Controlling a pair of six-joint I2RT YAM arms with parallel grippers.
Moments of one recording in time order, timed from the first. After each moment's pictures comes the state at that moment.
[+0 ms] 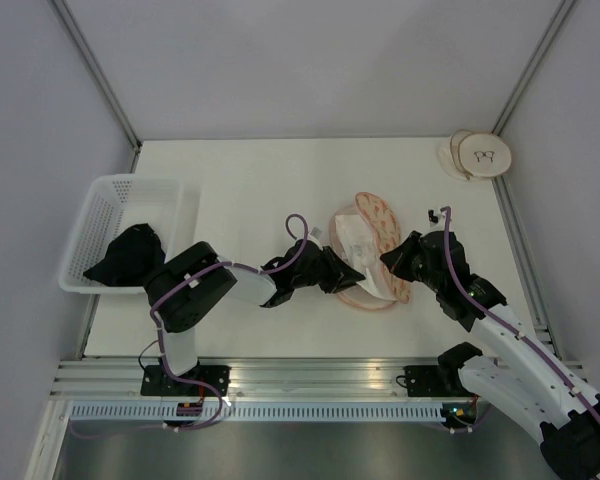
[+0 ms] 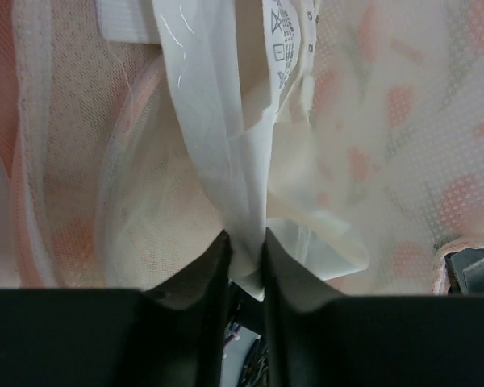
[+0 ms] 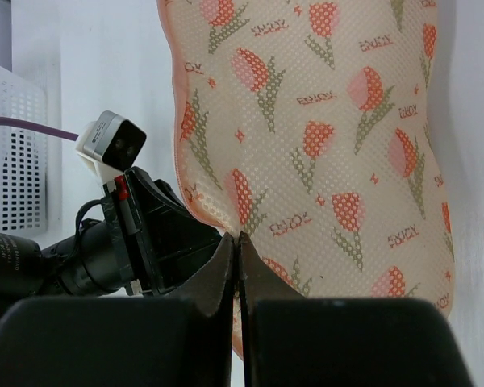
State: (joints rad) left arm -0.90 1.86 0.77 0.66 0.21 -1.44; right arm 0.46 0.80 0.59 -0.32 0.04 0.78
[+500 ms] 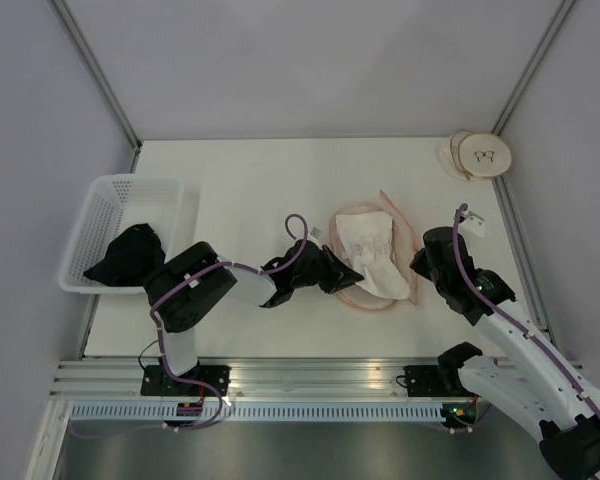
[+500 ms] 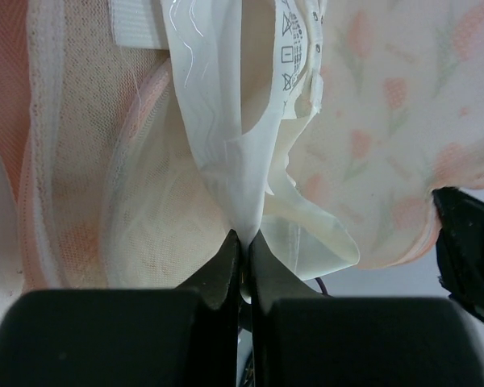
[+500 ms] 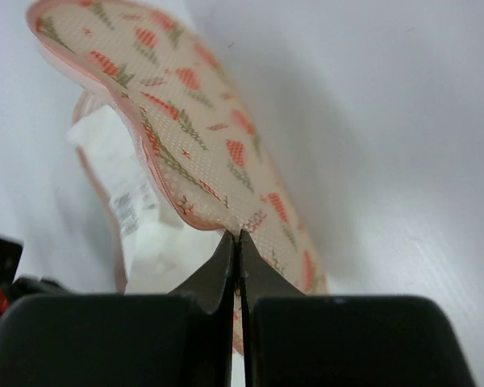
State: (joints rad) left arm -0.90 1.86 0.77 0.66 0.20 -1.45; right arm 0.46 0.81 0.70 -0.58 0.37 0.81
